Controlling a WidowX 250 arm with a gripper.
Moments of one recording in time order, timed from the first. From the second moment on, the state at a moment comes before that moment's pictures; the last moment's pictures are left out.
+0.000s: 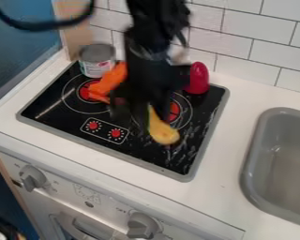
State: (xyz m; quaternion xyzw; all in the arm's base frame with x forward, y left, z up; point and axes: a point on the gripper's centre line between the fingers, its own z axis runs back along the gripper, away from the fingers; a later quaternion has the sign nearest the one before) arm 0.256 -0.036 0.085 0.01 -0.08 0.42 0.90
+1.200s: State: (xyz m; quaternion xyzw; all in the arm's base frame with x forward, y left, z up) arm 0.256 -0.053 0.038 0.06 -0.07 0.35 0.93
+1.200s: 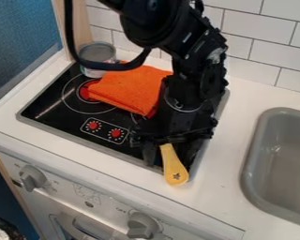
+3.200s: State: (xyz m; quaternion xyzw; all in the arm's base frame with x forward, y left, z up) arm 0.268 -0.038 0.119 -0.04 -0.13 0.36 0.92
